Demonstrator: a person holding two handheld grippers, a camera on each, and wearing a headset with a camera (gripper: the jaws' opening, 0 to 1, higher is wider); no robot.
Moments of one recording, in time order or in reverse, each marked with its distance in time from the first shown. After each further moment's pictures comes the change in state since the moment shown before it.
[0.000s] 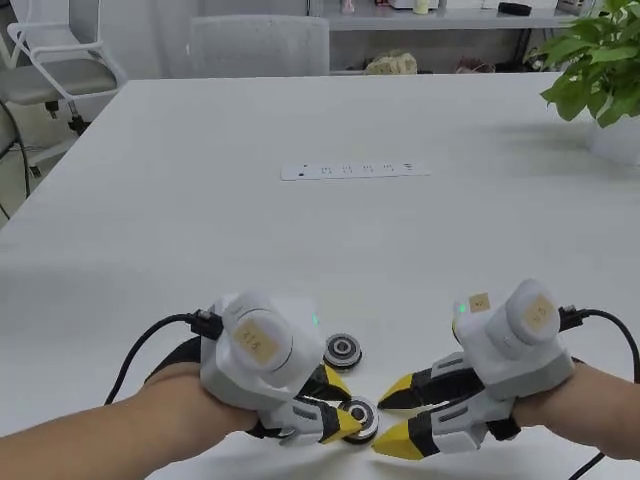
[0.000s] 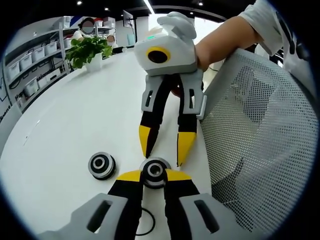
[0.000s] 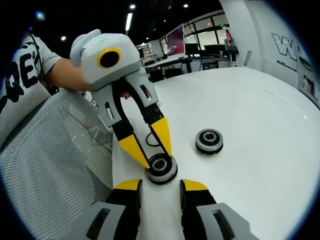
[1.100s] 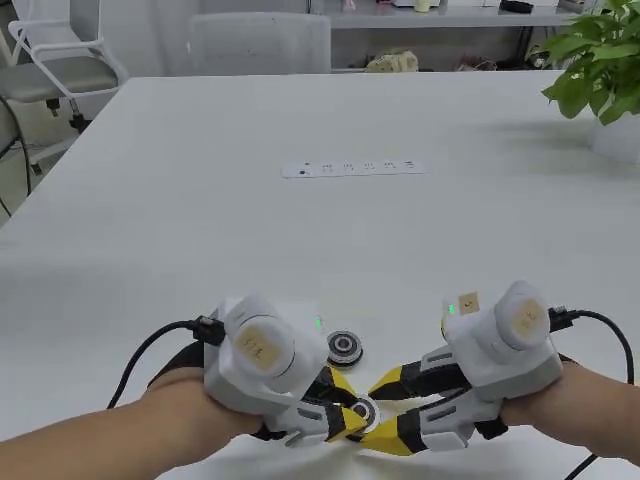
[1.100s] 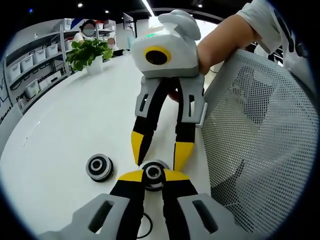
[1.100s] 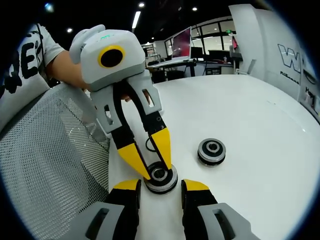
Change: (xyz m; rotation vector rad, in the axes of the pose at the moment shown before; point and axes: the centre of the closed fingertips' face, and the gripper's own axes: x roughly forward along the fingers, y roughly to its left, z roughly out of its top) left arm 0.003 -0.003 0.002 0.002 -0.026 0.010; right arm 0.010 -0.001 0.009 -0.089 -0.008 -0.037
